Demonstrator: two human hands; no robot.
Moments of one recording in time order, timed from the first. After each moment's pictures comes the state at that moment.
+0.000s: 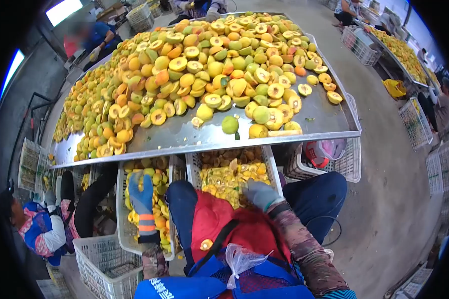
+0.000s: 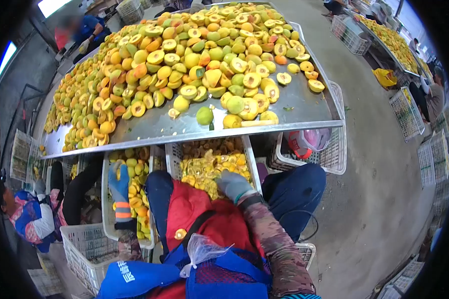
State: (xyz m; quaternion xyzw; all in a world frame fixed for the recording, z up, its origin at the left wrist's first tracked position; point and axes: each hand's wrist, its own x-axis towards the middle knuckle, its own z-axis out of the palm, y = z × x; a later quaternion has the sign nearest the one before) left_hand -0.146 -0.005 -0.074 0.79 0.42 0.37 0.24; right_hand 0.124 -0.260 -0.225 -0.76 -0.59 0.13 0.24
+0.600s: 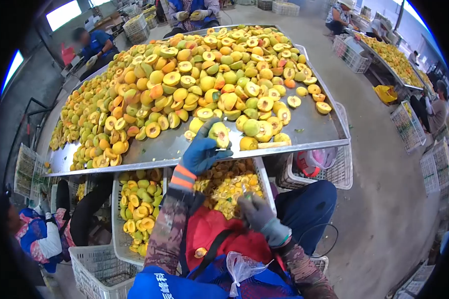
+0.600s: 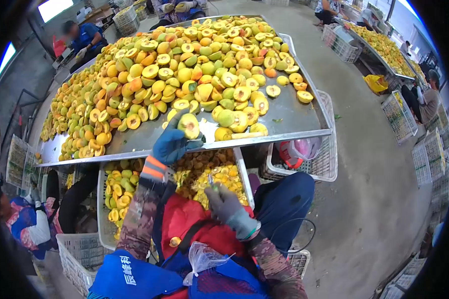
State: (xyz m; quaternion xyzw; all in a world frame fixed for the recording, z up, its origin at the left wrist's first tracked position) left_hand 0.082 -0.044 -0.026 0.39 0.04 0.14 0.91; right_hand 0.091 -0.294 -0.031 -0.66 -0.16 0.47 0.57
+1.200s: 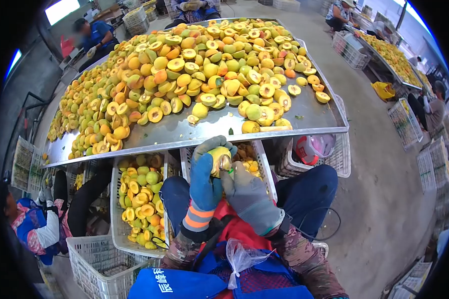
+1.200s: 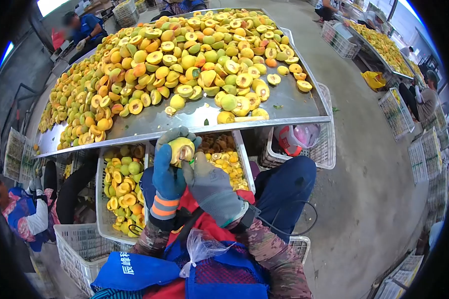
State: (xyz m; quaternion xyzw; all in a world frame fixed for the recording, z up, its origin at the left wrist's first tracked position) left_hand 0.009 -0.167 0.021 0.41 0.06 0.40 0.82; right_hand 0.055 -0.262 0.019 -0.80 -0.50 -0.08 0.32
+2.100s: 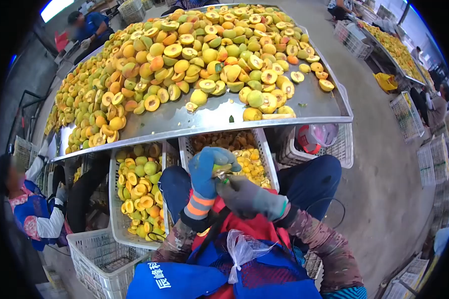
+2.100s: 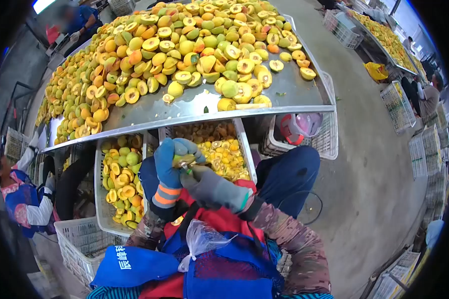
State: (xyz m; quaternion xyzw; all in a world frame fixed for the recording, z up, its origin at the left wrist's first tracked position) left_hand -0.005 -0.160 -0.007 0.47 0.11 0.35 0.80; right_hand 0.066 -0.271 0.015 -0.65 -0.36 0.49 0.45
